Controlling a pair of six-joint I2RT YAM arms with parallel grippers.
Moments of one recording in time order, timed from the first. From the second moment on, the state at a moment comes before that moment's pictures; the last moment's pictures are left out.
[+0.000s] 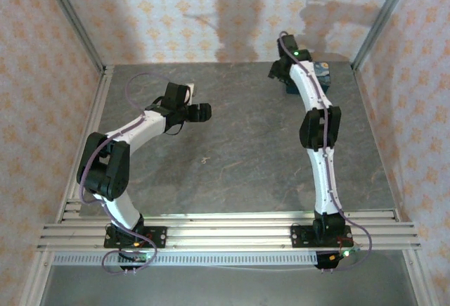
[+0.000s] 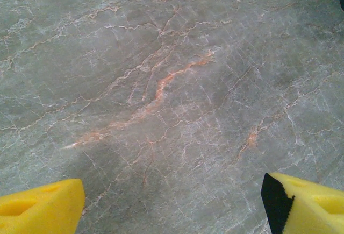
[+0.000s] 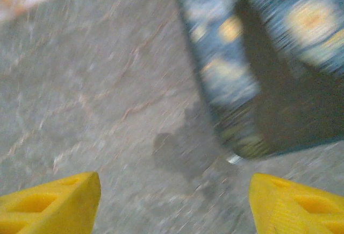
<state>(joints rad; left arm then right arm) -0.29 1.72 1.17 -0.25 0.14 -0.33 0.16 2.55 2.60 -1.09 0.15 0.51</state>
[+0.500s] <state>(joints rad) -0.29 1.77 1.20 -0.26 0.16 -0.33 0.14 2.63 2.67 -1.04 0.13 0.37</state>
